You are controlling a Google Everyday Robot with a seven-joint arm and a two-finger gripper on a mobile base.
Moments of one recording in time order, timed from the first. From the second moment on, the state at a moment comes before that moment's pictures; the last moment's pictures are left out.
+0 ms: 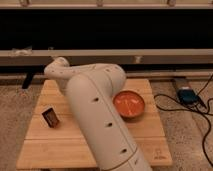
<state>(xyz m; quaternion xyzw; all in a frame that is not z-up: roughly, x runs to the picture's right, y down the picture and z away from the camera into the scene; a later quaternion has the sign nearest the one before) -0.204 0.064 0.898 -0.31 0.16 0.31 0.89</state>
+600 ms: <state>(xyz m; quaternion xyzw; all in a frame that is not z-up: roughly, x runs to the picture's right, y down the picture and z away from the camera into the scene) -0.224 0.042 0.783 -0.29 0.02 0.36 0.89</state>
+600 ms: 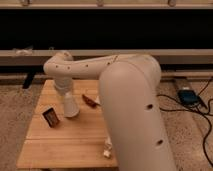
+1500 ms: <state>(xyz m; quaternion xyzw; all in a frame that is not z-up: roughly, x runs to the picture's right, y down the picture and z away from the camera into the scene) -0.245 0.027 0.704 -0.21 -0.07 0.36 0.91</state>
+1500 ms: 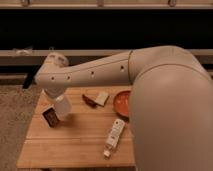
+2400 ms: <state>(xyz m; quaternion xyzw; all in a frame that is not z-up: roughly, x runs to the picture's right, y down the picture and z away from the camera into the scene) -0.284 0.044 0.640 -0.18 -0.08 0.29 0.94</state>
